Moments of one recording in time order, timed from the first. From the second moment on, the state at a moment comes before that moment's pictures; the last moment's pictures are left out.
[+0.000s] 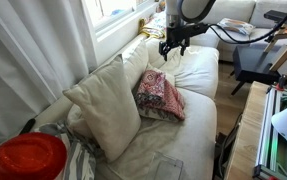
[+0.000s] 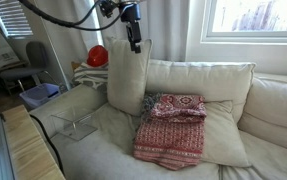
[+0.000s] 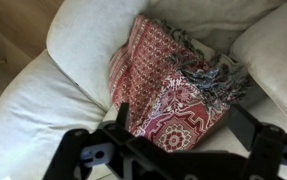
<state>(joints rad) -0.08 0.15 0.10 -2.23 -0.19 2.38 0.71</state>
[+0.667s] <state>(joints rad) -0.01 0.47 0.02 -1.91 -0.14 2.41 0.71</state>
